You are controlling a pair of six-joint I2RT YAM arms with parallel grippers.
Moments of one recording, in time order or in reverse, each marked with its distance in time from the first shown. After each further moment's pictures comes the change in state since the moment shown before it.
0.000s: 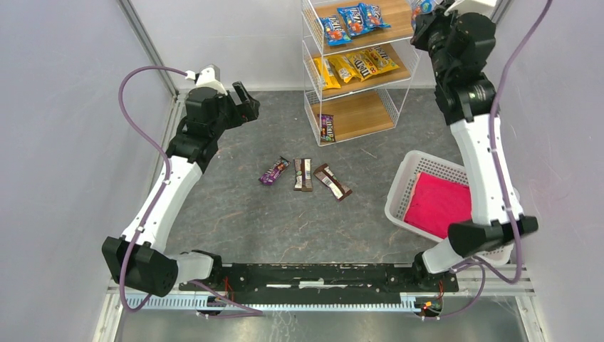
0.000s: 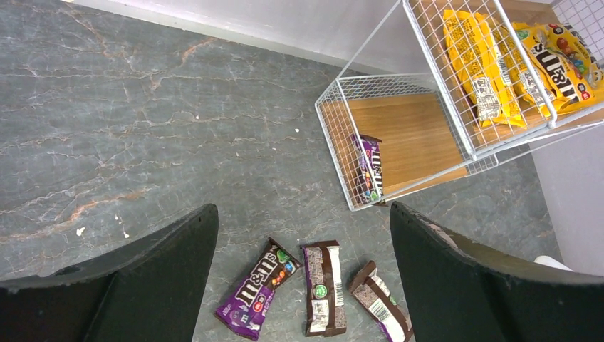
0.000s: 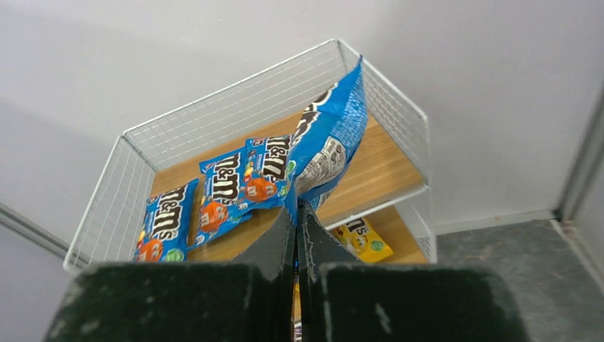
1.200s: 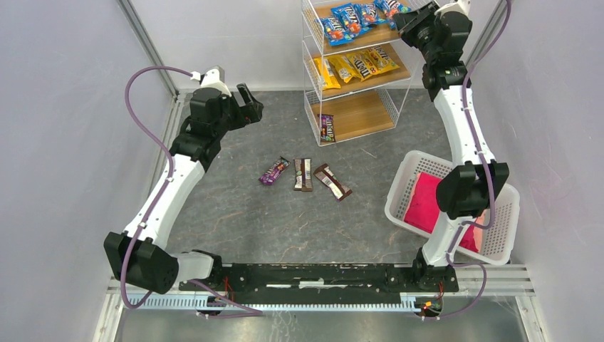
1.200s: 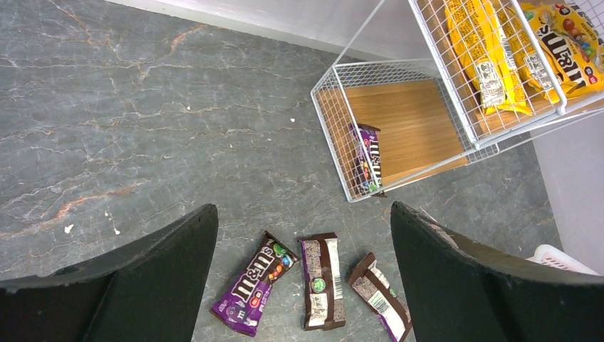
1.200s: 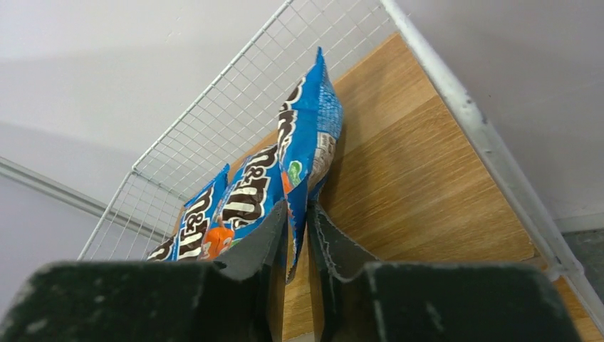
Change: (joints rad) left arm -0.011 0.019 -0.009 0.006 0.018 0.000; right arm -0.179 0.364 0.006 0.317 -0.387 0.483
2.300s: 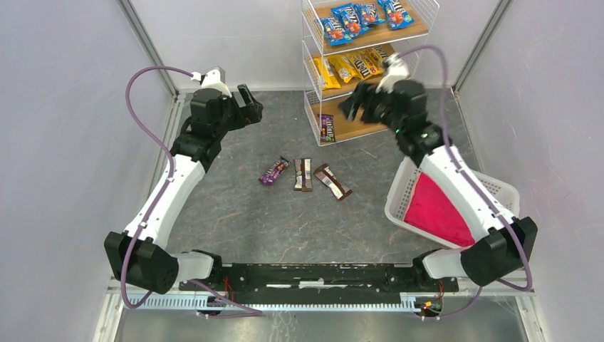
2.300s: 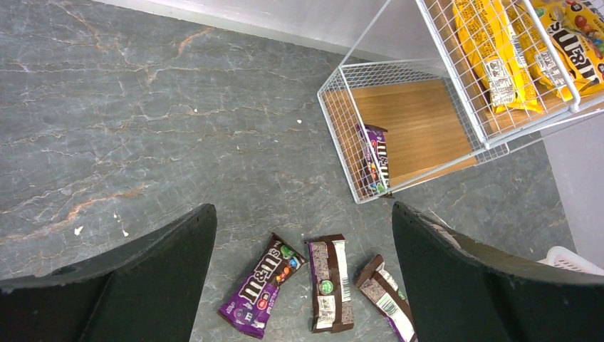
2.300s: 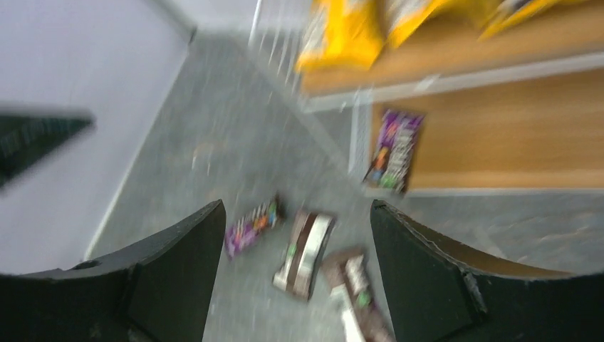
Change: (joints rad) left arm 0.000 0.000 -0.011 0.011 -0.011 0.021; right arm 0.279 -0.499 -0.624 -0.185 0.031 -0.331
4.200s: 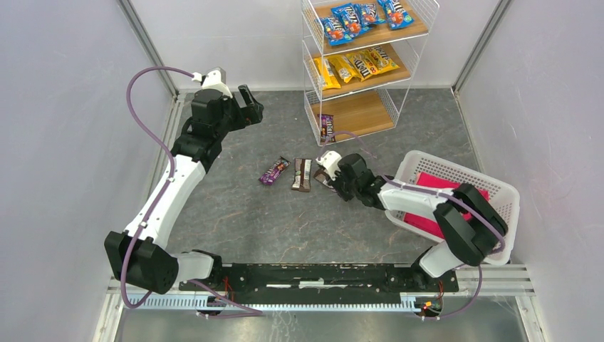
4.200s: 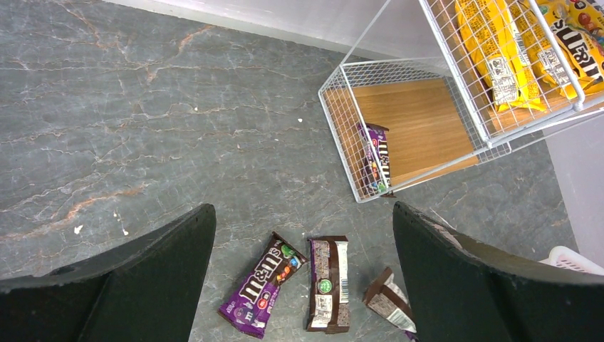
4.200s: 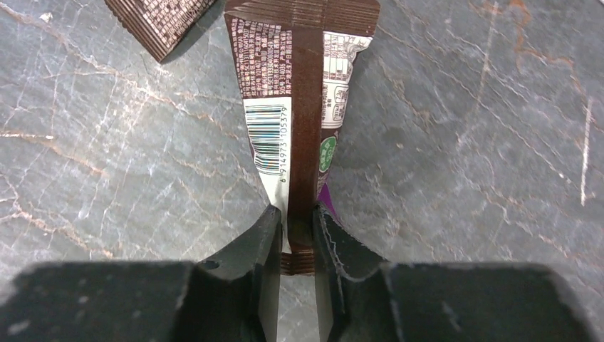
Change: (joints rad) left arm -0.005 0.000 -0.006 0.003 -0.006 0.000; right arm 0.372 0.192 -0.613 0.194 0.146 -0.605
